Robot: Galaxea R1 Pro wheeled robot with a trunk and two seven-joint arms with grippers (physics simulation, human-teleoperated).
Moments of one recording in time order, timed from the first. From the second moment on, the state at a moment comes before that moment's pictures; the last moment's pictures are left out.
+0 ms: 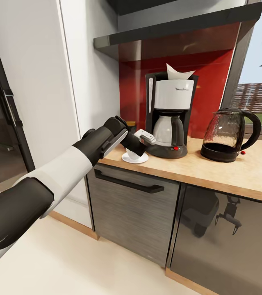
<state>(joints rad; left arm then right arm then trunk) -1.51 -0.17 -0.76 -0.67 0.25 0.99 -0.50 0.09 -0.18 -0.78 -0.44 0.47 -0.31 0.47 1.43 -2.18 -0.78</state>
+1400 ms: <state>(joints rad) -1.51 -0.17 -0.74 -0.67 0.25 0.99 -0.50 0.09 -0.18 -0.78 -0.44 0.47 -0.31 0.47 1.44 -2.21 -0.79</state>
